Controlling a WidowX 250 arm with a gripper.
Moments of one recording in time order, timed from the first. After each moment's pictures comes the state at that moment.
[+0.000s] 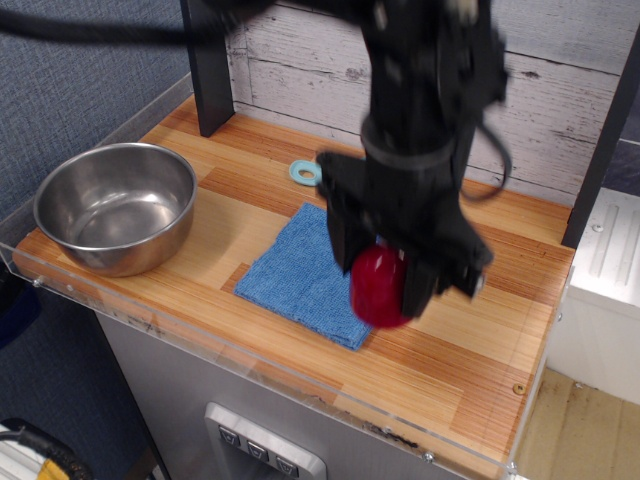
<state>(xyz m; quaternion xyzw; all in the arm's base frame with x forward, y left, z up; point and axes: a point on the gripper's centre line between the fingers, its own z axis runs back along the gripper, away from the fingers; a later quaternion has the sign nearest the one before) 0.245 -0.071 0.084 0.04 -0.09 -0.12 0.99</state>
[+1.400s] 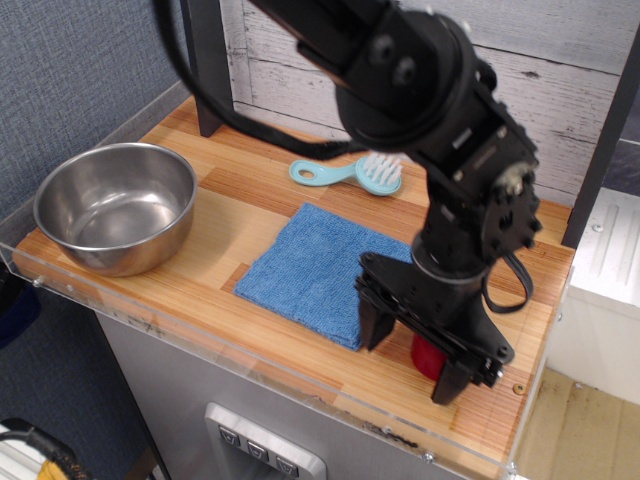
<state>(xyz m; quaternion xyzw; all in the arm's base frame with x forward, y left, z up) 0.252 -0.087 0.021 0.05 -0.05 -0.11 0.99</state>
